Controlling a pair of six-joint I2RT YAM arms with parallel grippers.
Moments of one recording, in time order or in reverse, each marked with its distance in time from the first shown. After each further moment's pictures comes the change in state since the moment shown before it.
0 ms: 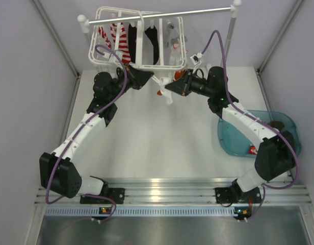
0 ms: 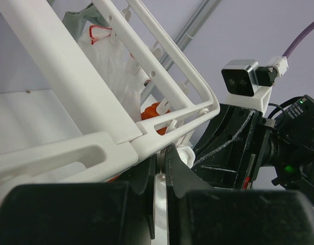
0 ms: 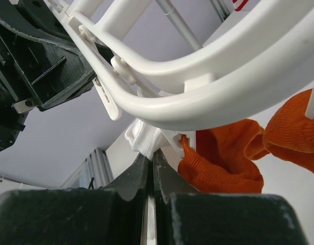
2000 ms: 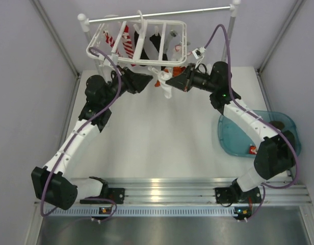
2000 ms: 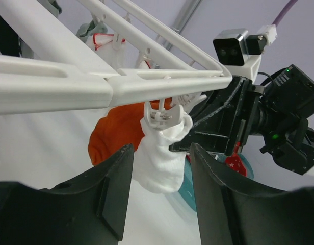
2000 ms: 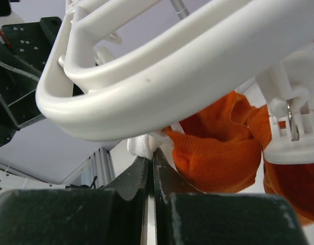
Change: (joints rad) left arm 0.003 -0.103 -0.007 -0.097 0.023 0.063; right arm -0.027 0.014 0.066 0.031 -0.083 -0.004
